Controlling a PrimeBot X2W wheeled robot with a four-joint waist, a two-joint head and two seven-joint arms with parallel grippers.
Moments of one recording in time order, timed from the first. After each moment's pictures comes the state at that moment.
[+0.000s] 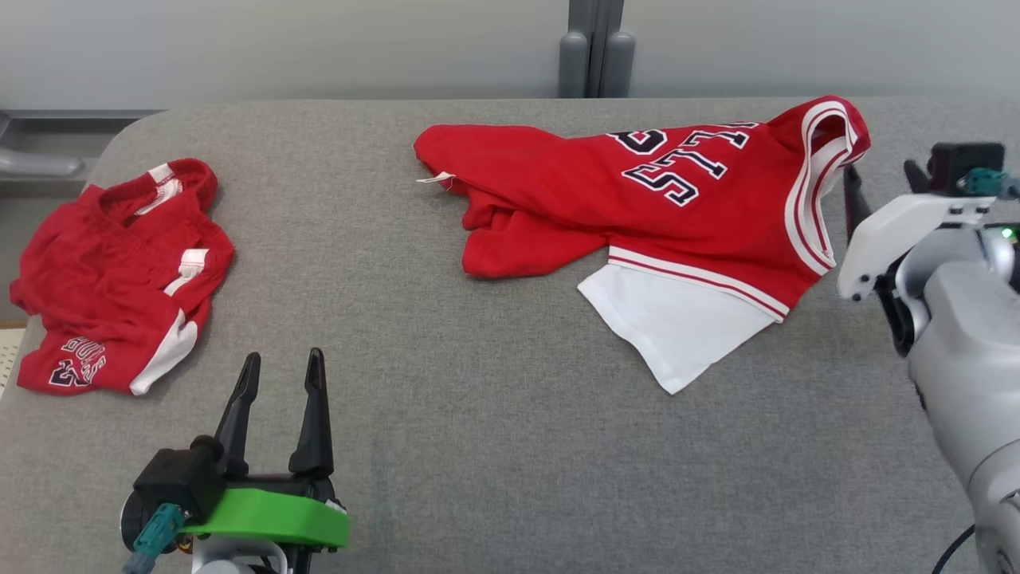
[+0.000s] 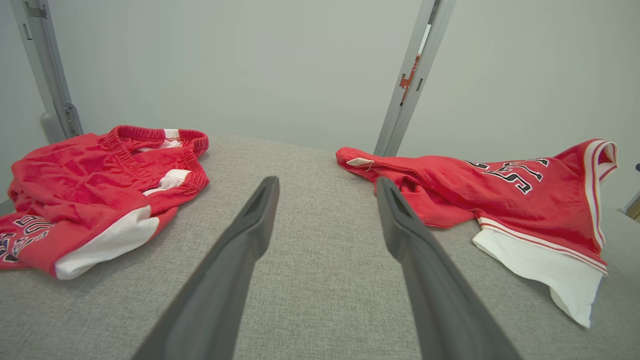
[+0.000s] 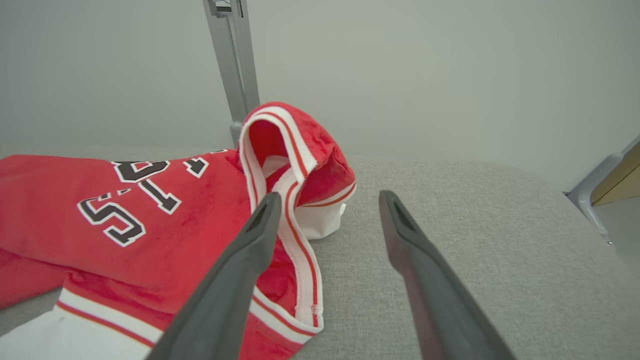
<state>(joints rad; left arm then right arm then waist) -0.04 0.05 -0.08 0.16 -0.32 -0.12 -0.26 -0.94 -0.28 0.13 1.27 0.22 0.13 -0.24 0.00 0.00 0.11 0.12</state>
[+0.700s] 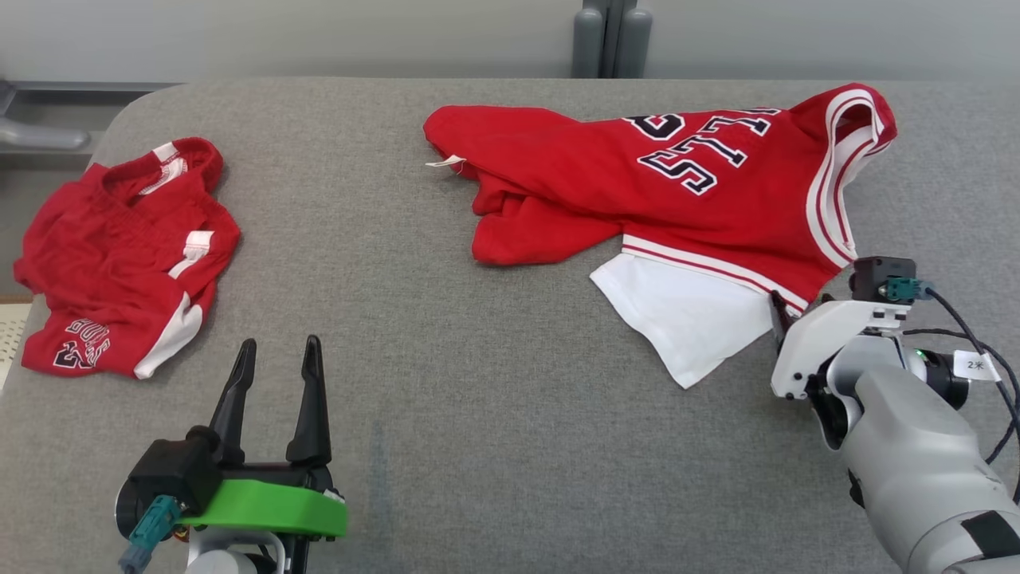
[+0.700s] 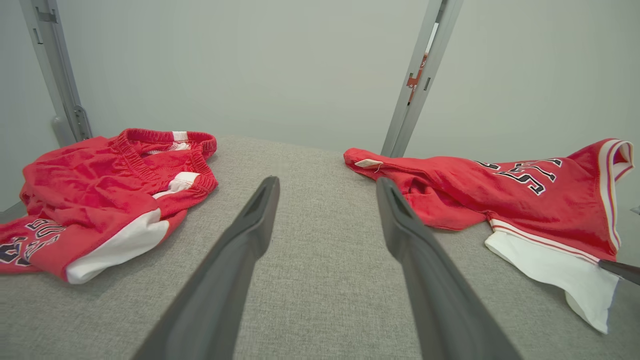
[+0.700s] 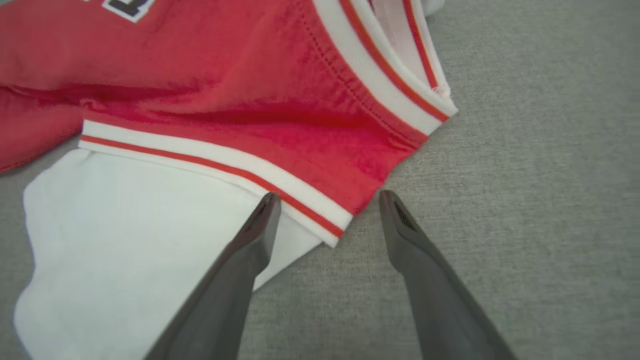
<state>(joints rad) -0.06 0.05 -0.08 0.13 -0.30 -0.12 -0.26 -0.75 -0.14 0.06 1.28 0.29 0.13 -0.15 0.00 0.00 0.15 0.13</state>
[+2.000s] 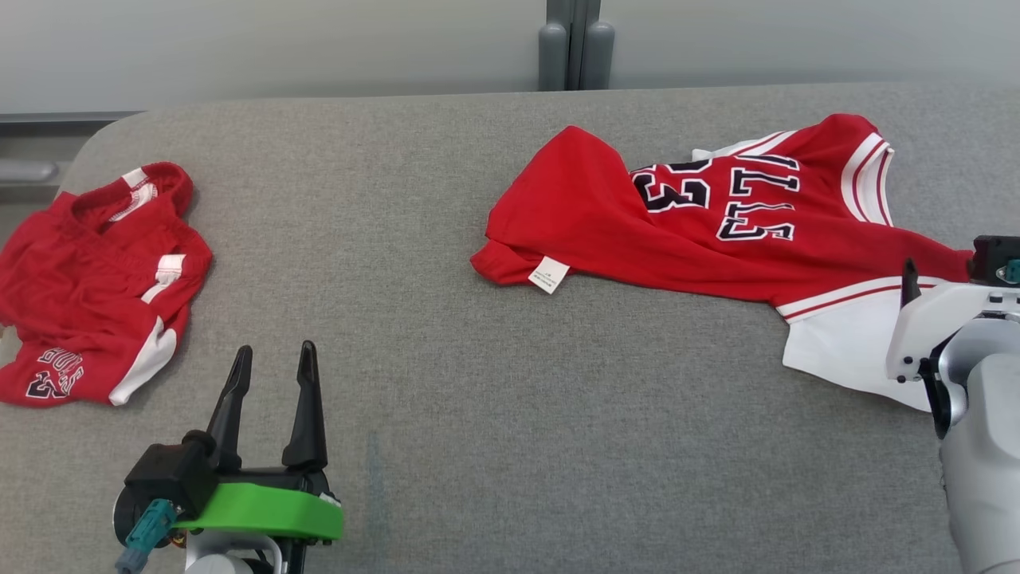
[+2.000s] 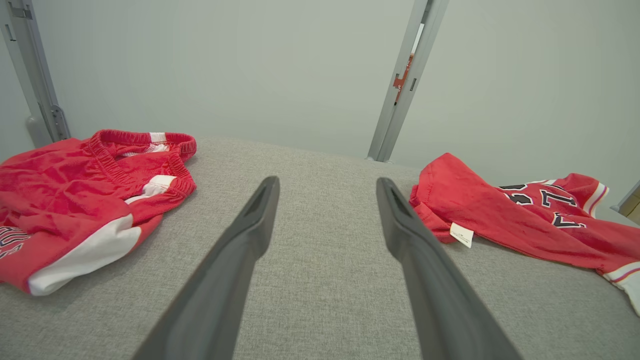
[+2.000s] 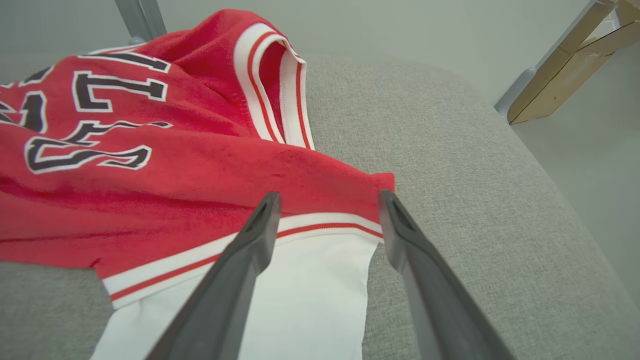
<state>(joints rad) -0.05 0.05 -0.07 0.15 -0.31 -0.12 -0.26 -0.60 -0.21 -0.35 0.87 -0.17 0.13 -0.01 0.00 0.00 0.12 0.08</state>
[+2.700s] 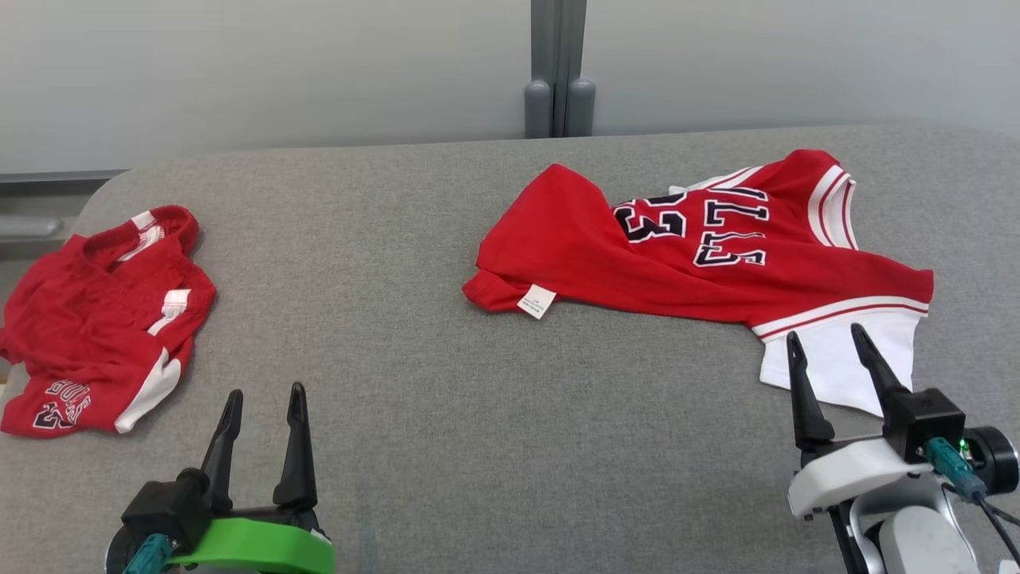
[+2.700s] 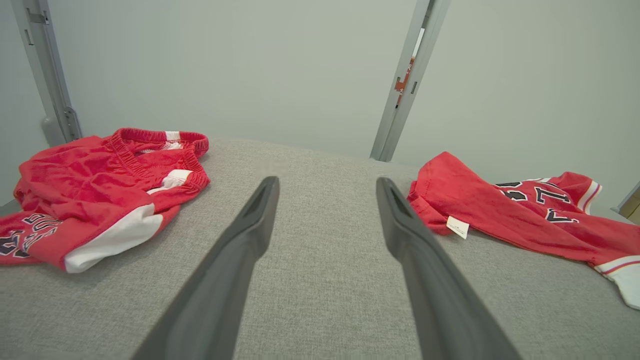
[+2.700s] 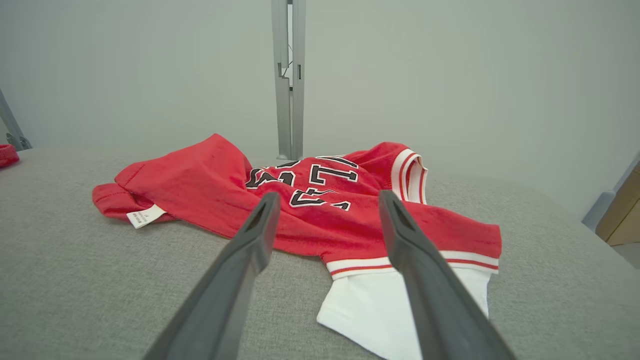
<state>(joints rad) 0.01 0.05 -0.04 0.17 -0.31 -0.12 -0.26 -0.09 -0.08 -0.05 0.25 0.01 0.13 -0.26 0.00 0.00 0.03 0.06</state>
